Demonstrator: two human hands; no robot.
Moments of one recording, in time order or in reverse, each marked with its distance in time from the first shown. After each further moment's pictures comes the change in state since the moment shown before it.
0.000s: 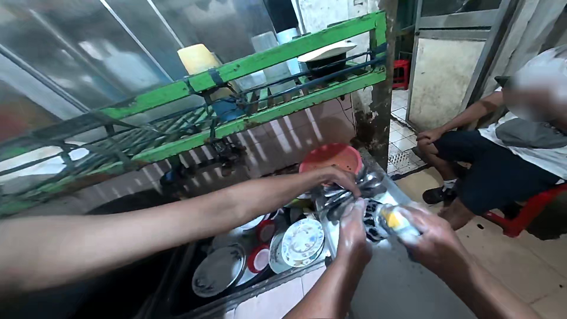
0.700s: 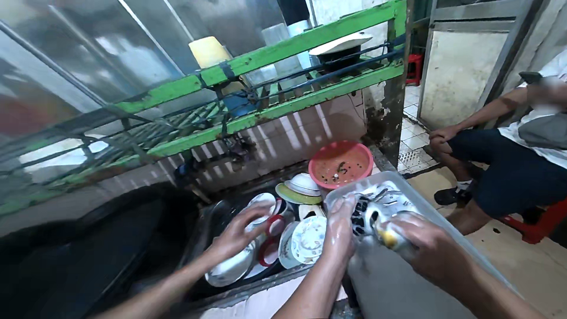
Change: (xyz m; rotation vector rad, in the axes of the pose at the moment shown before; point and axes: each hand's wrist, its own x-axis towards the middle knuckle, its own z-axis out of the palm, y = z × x) left_hand 0.024 0.007 -0.053 0.063 -0.044 0.199; right_hand 0.000 0.001 0.024 -0.062 -0.138 -0.214
